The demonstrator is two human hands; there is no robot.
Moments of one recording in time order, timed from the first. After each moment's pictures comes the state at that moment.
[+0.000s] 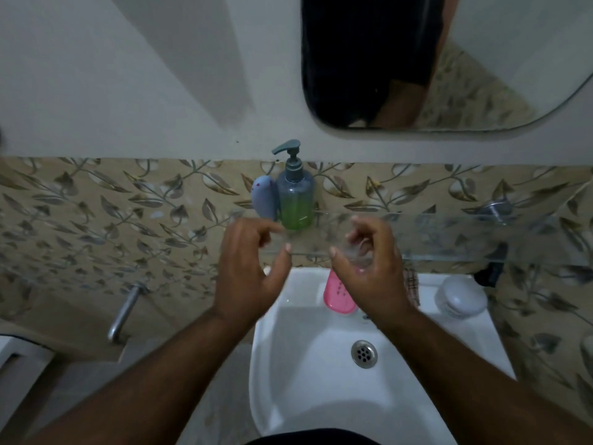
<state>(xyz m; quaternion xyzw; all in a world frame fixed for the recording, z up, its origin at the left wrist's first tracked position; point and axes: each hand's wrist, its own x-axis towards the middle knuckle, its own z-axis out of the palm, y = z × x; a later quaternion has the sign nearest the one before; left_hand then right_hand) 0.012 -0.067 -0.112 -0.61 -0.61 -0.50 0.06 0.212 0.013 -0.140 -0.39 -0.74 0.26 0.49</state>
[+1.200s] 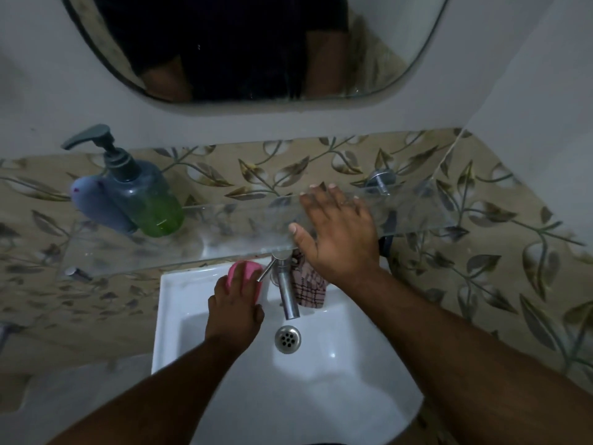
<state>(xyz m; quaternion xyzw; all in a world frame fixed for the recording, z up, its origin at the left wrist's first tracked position) 0.112 0.003 -0.322 -0.69 -0.71 -0.07 -0.09 0.329 0.092 -0.158 -0.55 -0.81 -0.08 0.17</state>
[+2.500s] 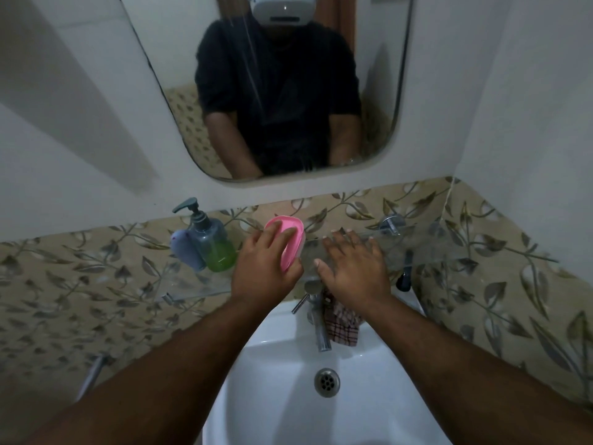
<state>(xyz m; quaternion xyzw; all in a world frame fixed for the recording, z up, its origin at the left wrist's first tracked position) 0.131 0.029 -0.101 -0.70 -0.67 -0.24 0.06 0.327 0.080 -0.133 -0.56 -0.82 0.00 0.13</state>
